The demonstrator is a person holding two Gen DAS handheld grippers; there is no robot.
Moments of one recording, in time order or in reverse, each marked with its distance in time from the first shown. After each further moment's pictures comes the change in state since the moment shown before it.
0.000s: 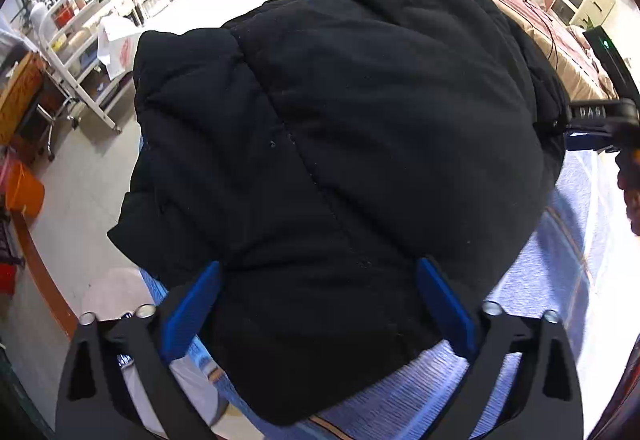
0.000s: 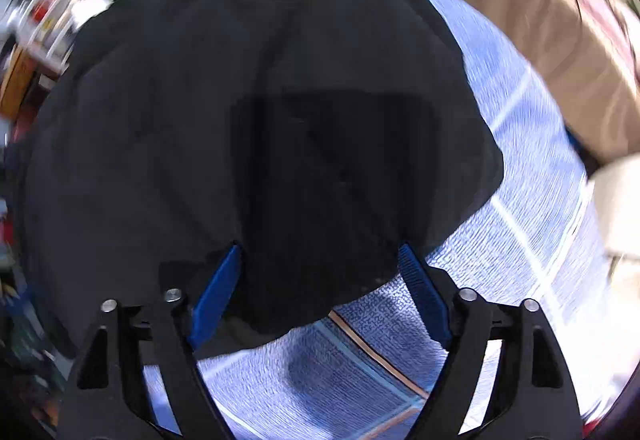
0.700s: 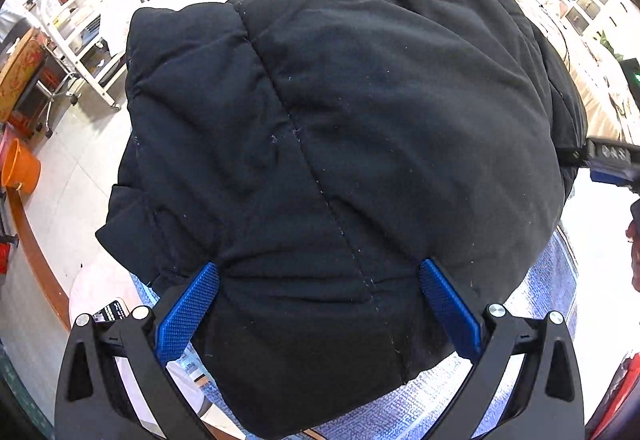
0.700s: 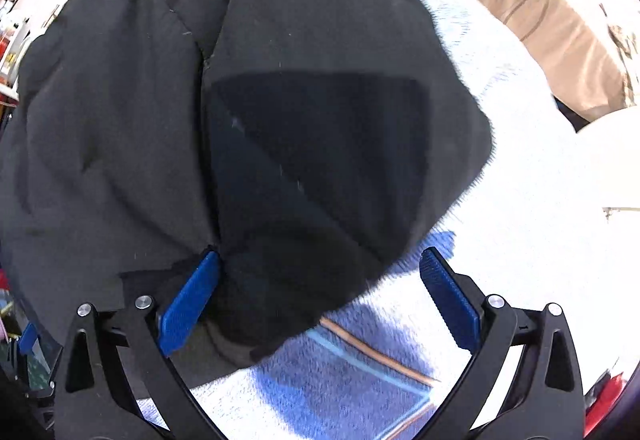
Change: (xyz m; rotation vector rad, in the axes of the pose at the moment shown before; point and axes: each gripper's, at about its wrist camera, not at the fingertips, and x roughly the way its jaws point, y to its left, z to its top) left arm 0.014 0.010 0.023 -0.060 0.062 -0.008; right arm 0.000 0.011 -0.025 0.073 -0.014 -0.110
